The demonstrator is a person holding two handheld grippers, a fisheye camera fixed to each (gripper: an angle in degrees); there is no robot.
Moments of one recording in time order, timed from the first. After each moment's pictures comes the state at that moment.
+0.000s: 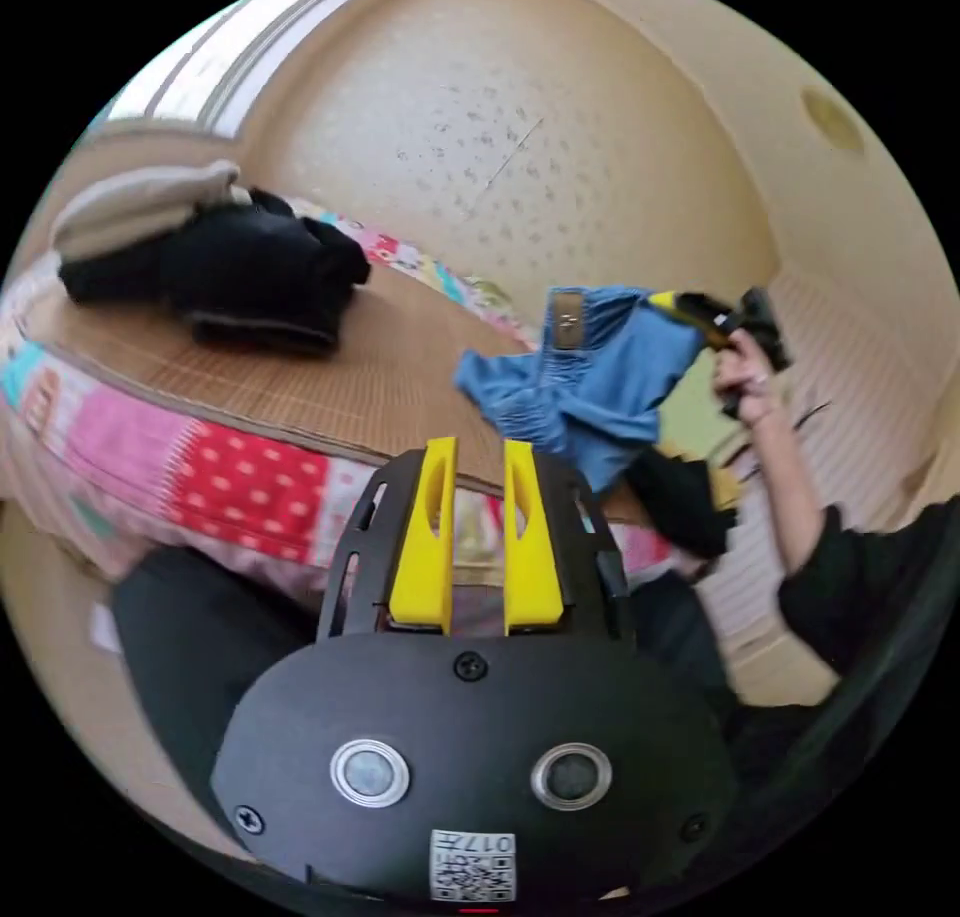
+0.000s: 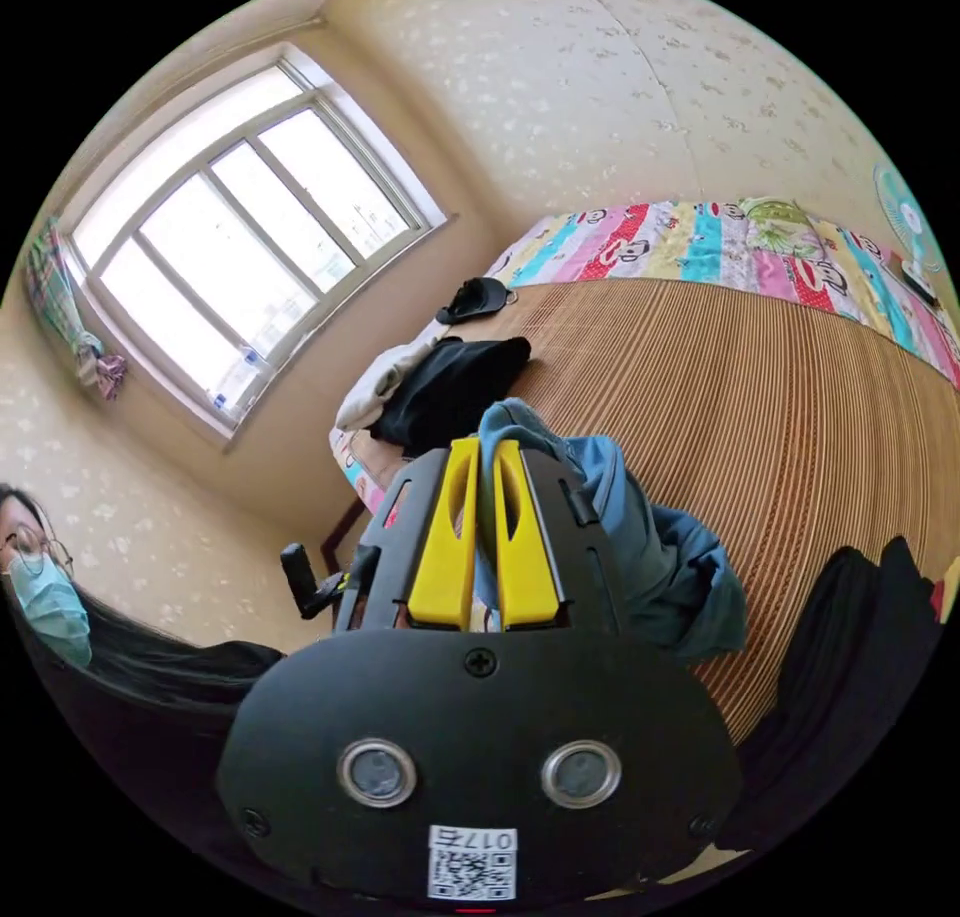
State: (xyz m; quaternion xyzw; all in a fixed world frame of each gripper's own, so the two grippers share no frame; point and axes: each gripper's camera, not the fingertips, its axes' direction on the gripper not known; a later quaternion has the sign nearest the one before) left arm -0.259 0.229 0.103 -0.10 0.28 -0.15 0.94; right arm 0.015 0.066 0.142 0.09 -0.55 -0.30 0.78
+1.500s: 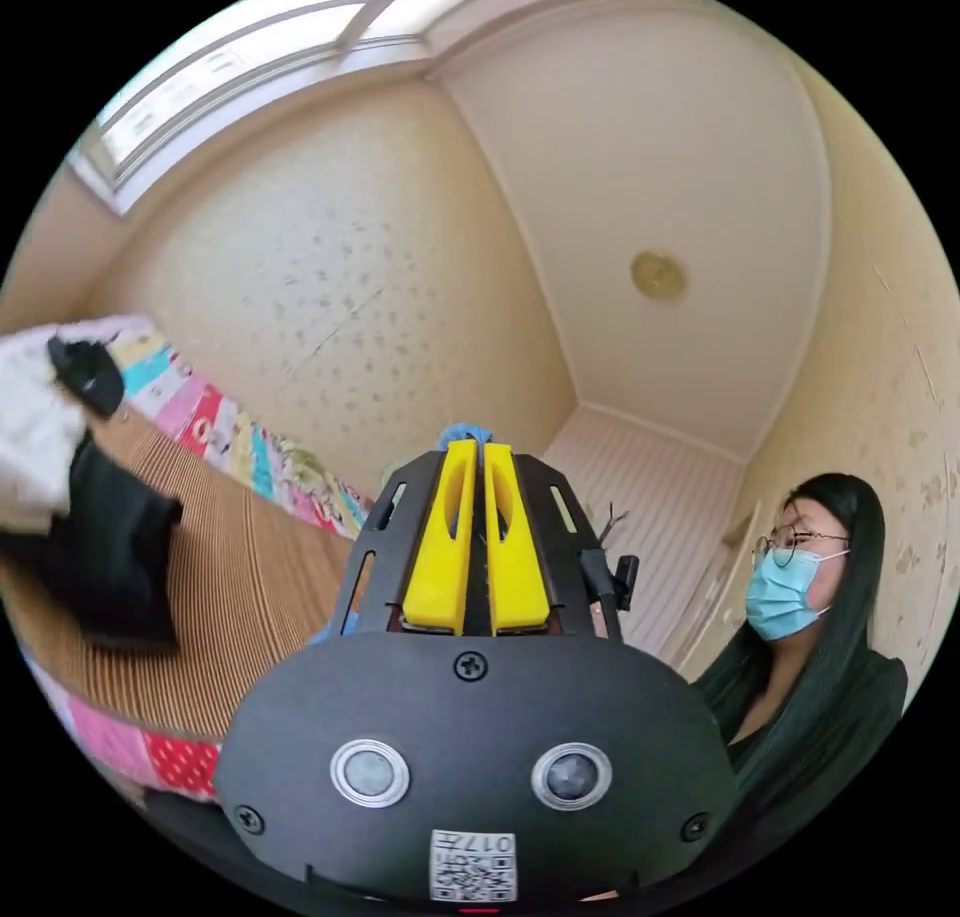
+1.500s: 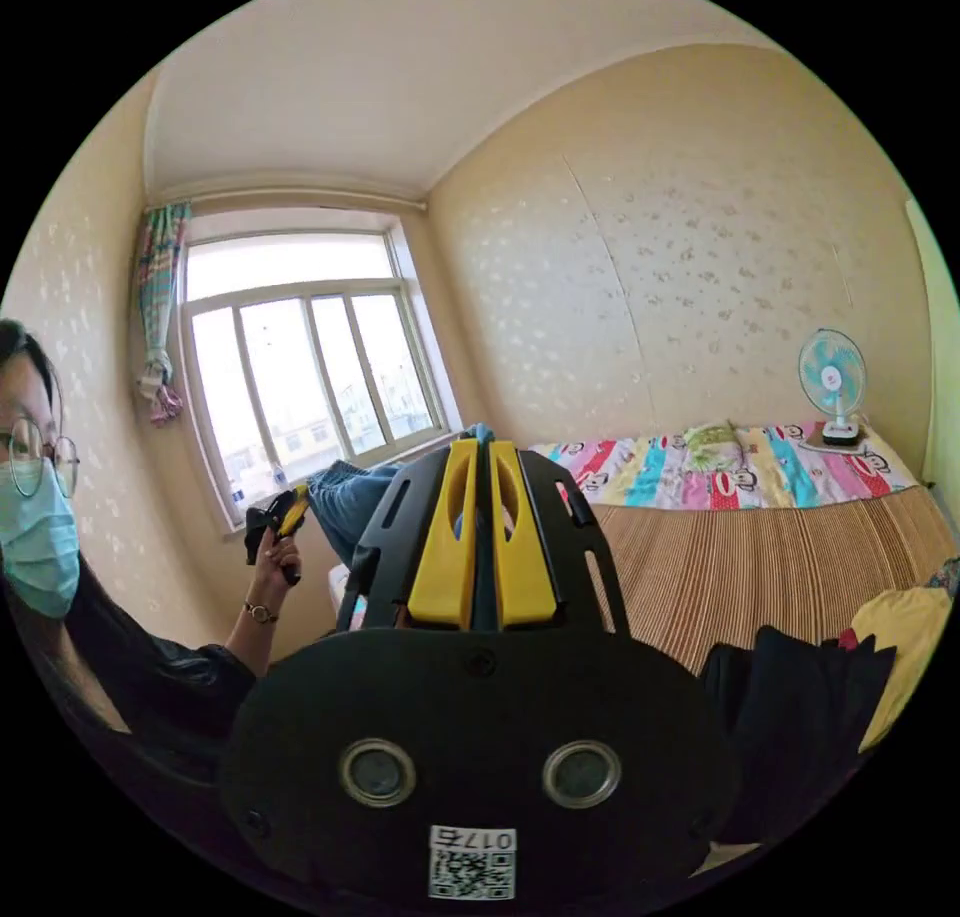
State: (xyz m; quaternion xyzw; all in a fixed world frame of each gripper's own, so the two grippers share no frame) left arm -0.226 0.010 -0.145 0.16 0.48 -0.14 0.85; right arm 0.275 0.114 -0.179 0.40 -0.57 -0.17 0.69
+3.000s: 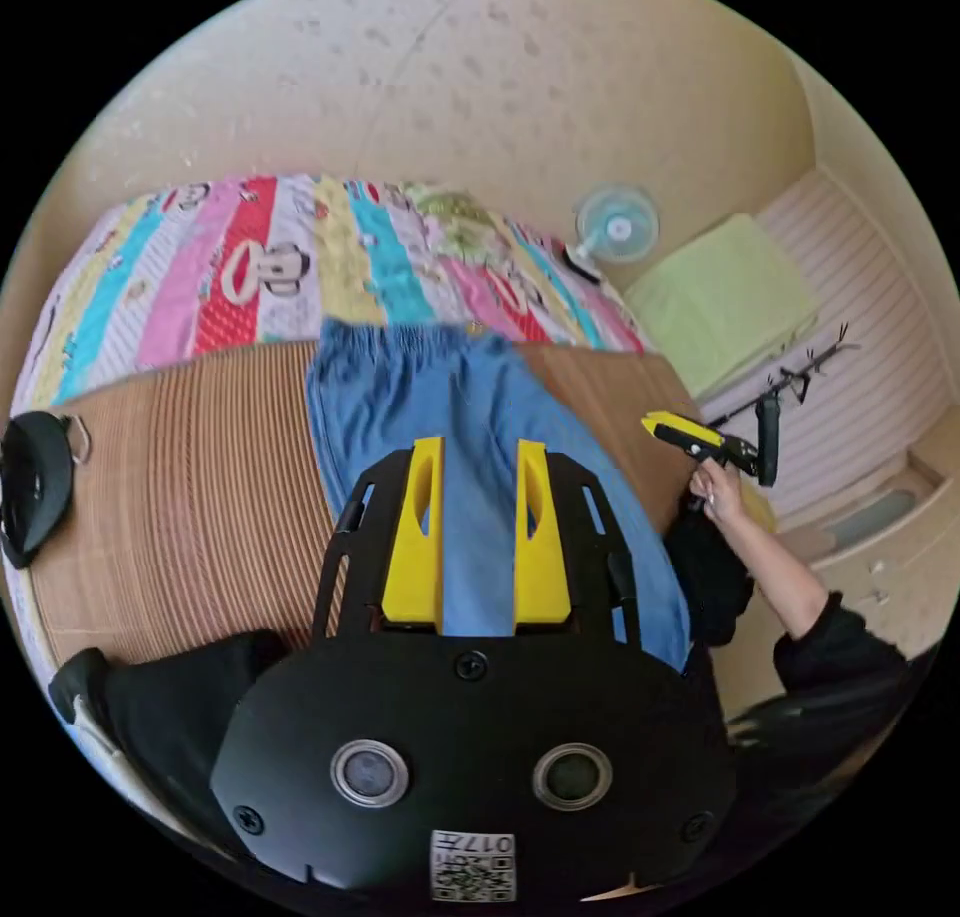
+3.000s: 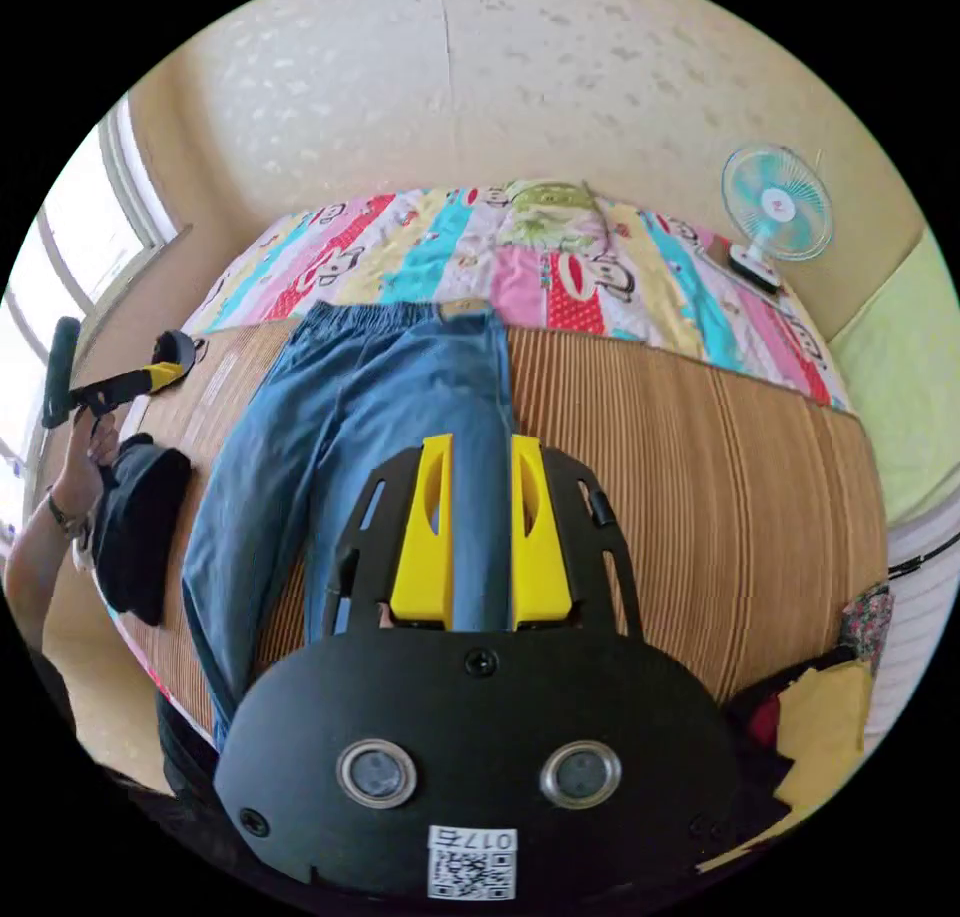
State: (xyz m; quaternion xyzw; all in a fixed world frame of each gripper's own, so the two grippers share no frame) left arm 0.081 -0.074 0.609 -0.32 0.30 0.05 0.90; right arm -0.023 -0.363 0.181 0.09 -0.28 -0.20 0.93
